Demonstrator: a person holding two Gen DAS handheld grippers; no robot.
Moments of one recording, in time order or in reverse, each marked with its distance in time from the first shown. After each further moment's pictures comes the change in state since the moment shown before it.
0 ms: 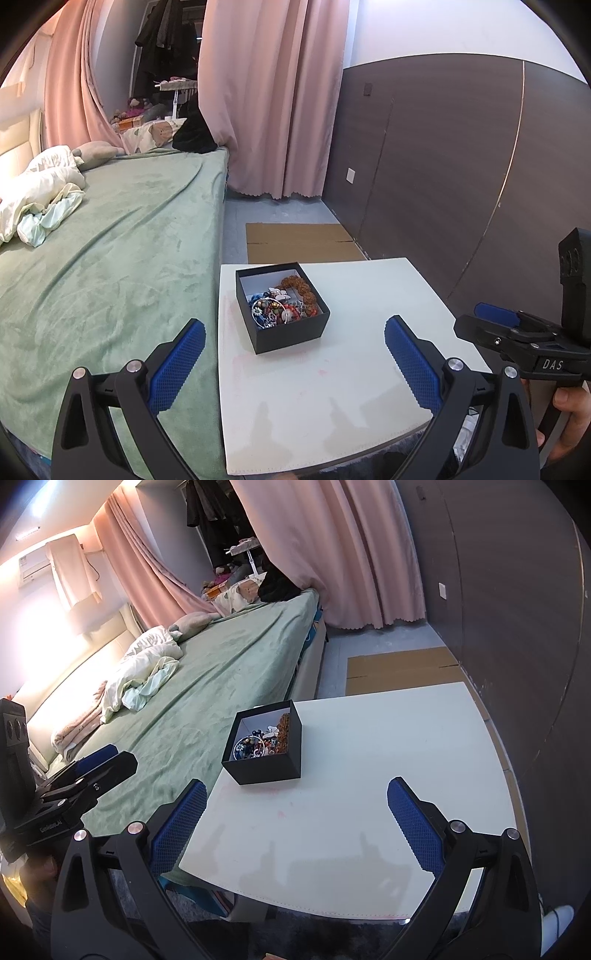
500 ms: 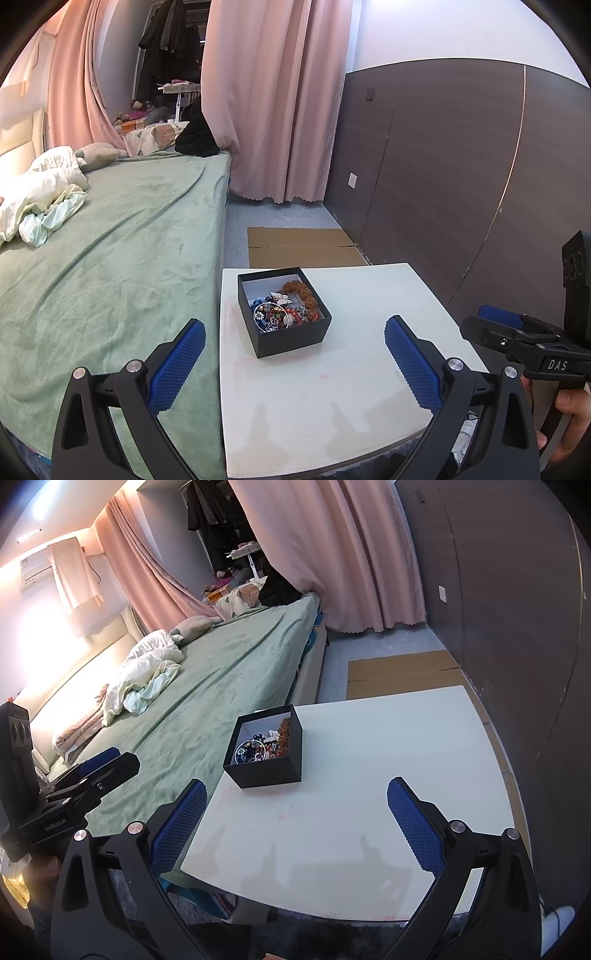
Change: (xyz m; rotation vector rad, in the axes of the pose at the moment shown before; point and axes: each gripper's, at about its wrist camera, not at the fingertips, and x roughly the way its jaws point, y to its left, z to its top) left arm -0.003 0.002 0.000 -0.005 -0.026 0.015; right arm -0.004 -0.001 0.005 0.002 -0.010 0.006
